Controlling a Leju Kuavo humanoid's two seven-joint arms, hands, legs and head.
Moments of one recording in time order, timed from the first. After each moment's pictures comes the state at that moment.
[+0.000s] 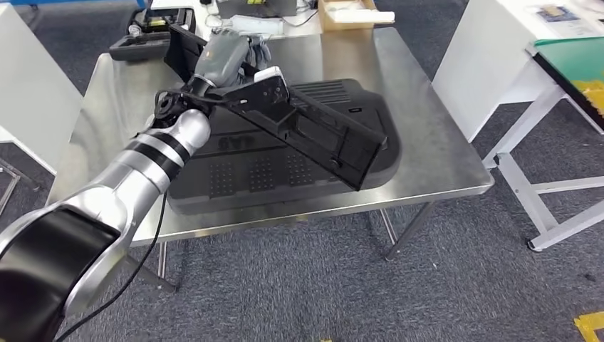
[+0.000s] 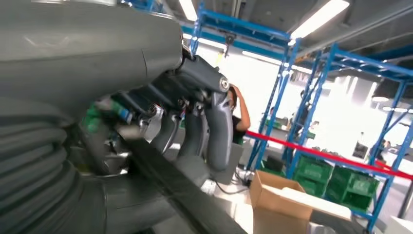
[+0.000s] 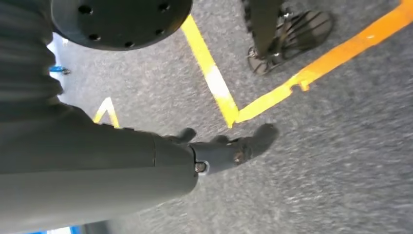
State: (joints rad) left arm -1.15 -0.11 -0.55 -0.59 -0.72 0.42 -0.21; right arm -0.11 0.01 0.98 -0.14 -1.20 -0.35 -0.01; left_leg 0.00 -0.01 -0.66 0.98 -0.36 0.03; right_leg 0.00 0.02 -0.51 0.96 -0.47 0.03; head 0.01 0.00
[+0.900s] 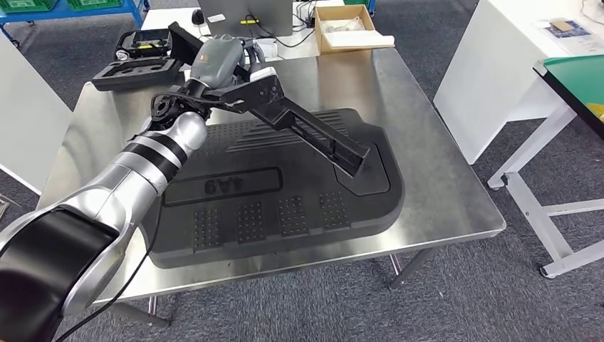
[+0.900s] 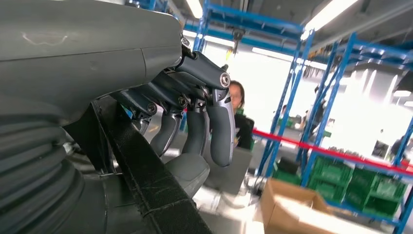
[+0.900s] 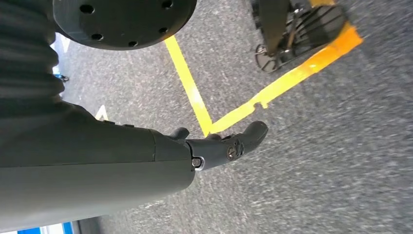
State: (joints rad) left arm -1.15 -0.10 -0.55 -0.57 -0.72 0.43 -0.22; right arm -0.11 0.01 0.99 -0.14 -1.19 -0.35 -0.01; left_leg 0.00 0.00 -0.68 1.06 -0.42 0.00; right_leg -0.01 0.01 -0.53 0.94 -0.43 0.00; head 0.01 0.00
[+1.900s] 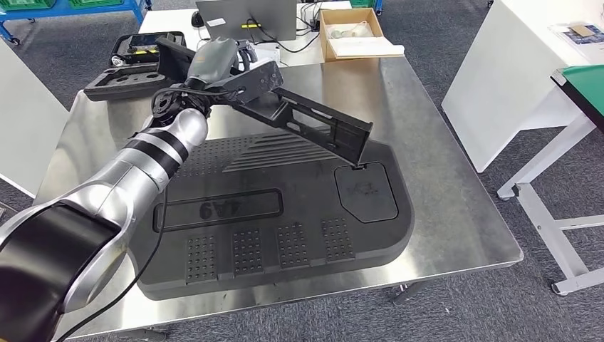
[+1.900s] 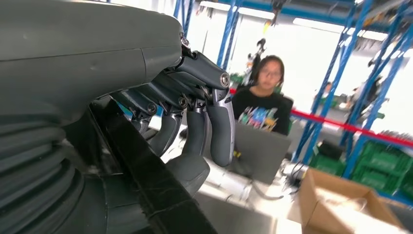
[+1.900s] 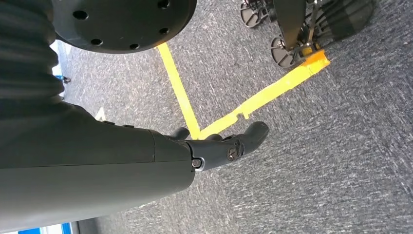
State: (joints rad) left arm -1.17 -0.13 -0.54 -0.50 -0.70 0.38 -0.08; right arm -0.12 0.02 1.00 -0.14 -1.21 -0.34 0.00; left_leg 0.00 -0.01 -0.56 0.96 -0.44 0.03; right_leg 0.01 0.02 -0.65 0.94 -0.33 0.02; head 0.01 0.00
